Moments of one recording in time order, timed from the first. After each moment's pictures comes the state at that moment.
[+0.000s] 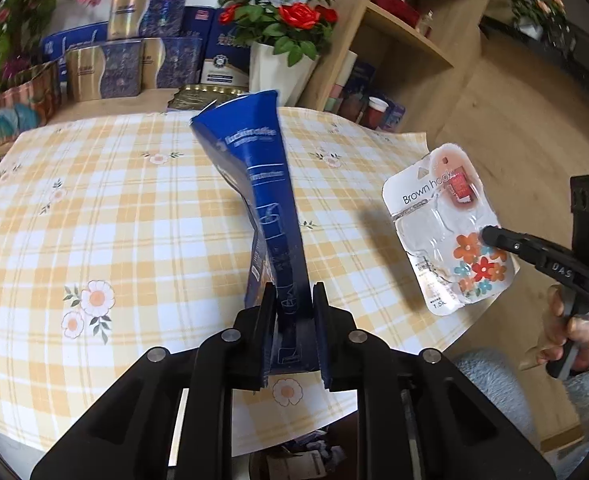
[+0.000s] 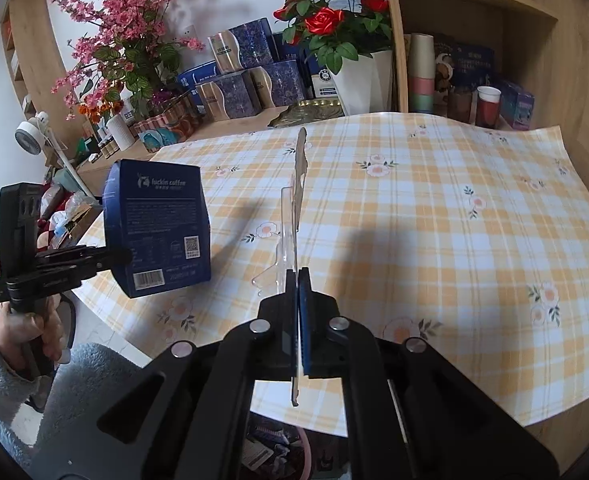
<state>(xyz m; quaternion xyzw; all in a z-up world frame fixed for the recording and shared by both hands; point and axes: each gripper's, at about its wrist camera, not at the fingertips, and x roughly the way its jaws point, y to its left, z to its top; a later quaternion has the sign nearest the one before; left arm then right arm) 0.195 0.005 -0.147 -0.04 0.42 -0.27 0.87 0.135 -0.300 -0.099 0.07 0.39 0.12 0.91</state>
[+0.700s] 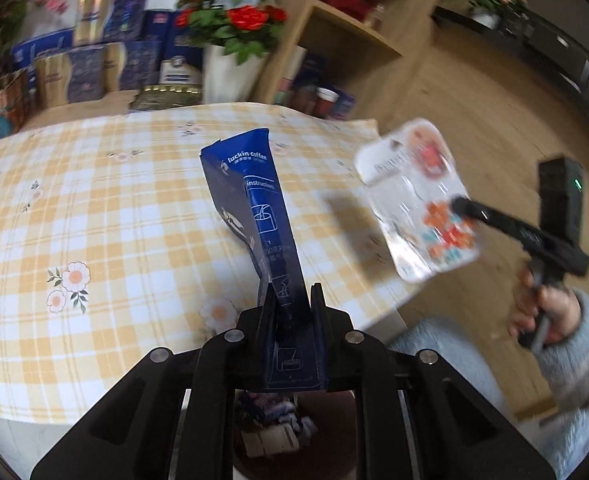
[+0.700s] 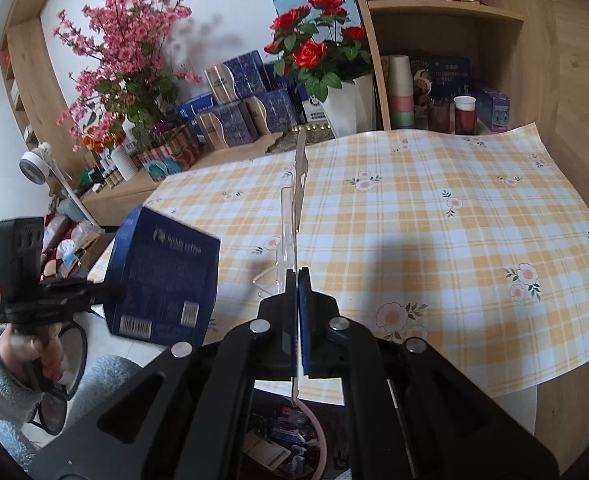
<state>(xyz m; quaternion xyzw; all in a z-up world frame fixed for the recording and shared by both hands) 0.136 0.012 -0.112 -0.04 0.42 -0.35 0.83 0.082 -0.314 -0.067 0.10 0.34 0.11 0.93</state>
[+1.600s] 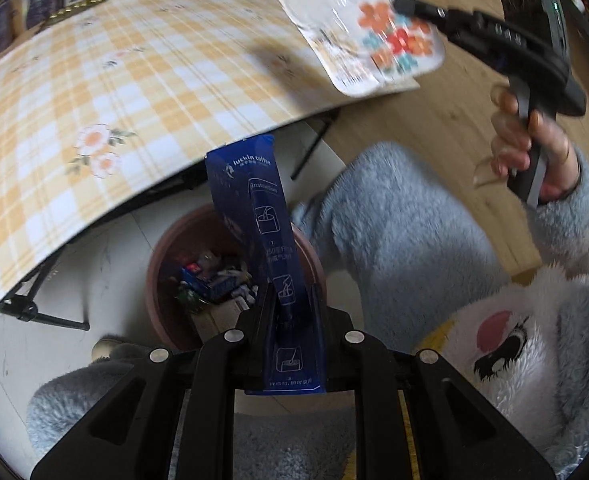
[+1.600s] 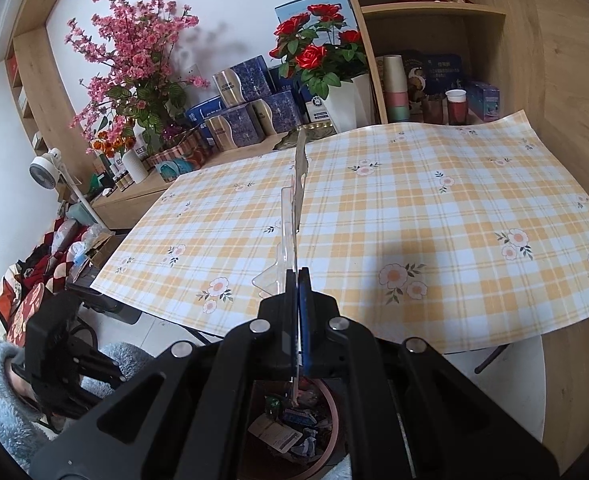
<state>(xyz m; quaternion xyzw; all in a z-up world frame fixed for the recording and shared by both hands) 0.029 -0.036 -0.194 0.08 0.55 -0.45 0.70 0.019 -0.317 -0.076 0.12 0.33 0.12 0.93</state>
